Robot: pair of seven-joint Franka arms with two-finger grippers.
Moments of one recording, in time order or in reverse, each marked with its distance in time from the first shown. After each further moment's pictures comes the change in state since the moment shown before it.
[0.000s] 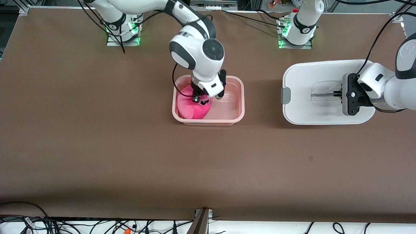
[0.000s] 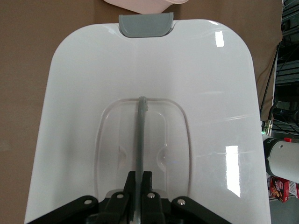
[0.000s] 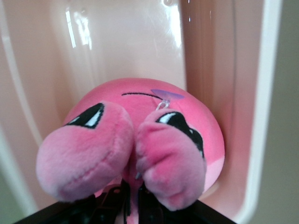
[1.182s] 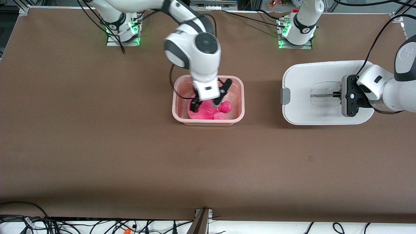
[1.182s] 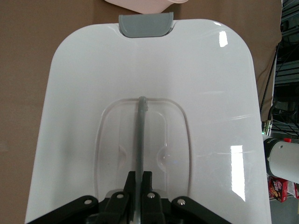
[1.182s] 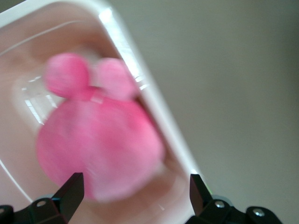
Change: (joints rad) left arm 0.000 0.010 0.000 0.003 0.000 -0.001 -0.001; right arm -0.066 -0.117 -0.036 0.075 0.060 0.049 0.309
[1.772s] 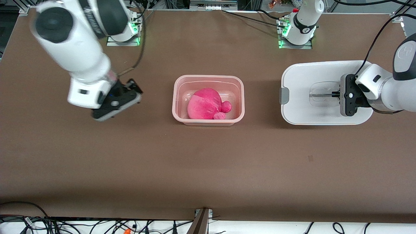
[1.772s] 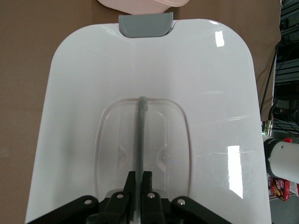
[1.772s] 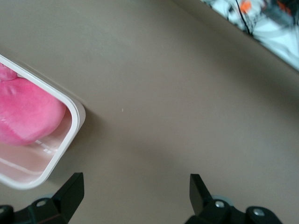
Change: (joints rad) left arm -0.004 0.000 -0.023 0.006 0.000 0.000 0.001; right arm -0.268 -0.292 -0.178 -0.025 0.289 -0.224 -0.033
